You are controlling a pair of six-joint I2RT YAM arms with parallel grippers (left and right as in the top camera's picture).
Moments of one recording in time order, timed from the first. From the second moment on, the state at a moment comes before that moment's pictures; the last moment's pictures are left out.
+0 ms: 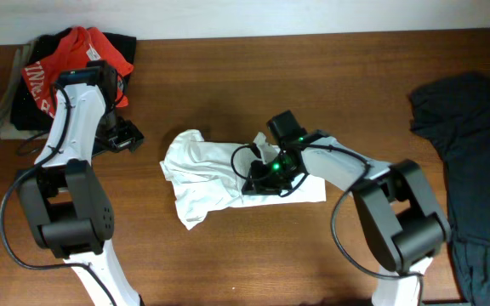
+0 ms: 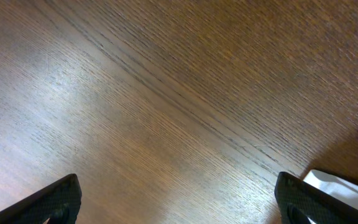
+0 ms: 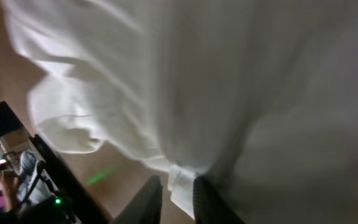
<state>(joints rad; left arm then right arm) 0.09 2.11 1.77 -1.35 -0.23 -0.52 0.45 2.00 1.19 -0.57 -0.71 0.35</state>
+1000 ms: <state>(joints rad) 0.10 2.11 1.53 -1.26 0.43 -0.07 0.21 1.78 1.50 -0.95 -0.25 0.37</state>
